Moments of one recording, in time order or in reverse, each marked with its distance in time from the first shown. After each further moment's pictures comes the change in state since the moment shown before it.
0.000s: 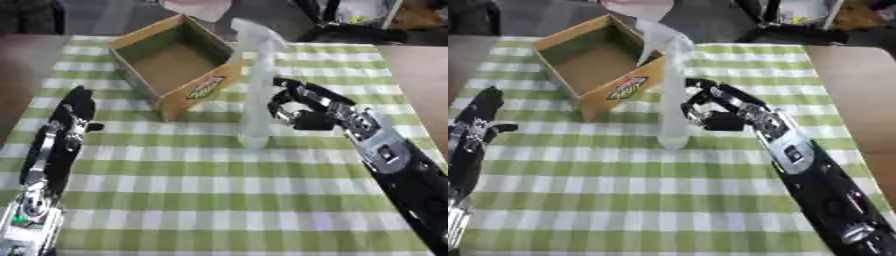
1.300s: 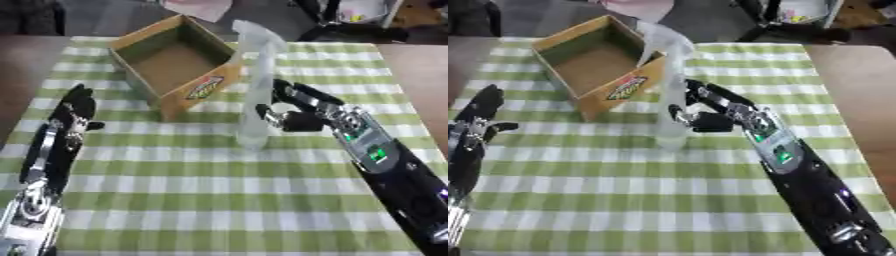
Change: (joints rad) left arm -0.006 0.000 0.000 0.000 0.000 0.002 -0.002; right arm -0.020 0.042 0.001 0.004 0.001 -0.002 0.005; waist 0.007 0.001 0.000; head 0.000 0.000
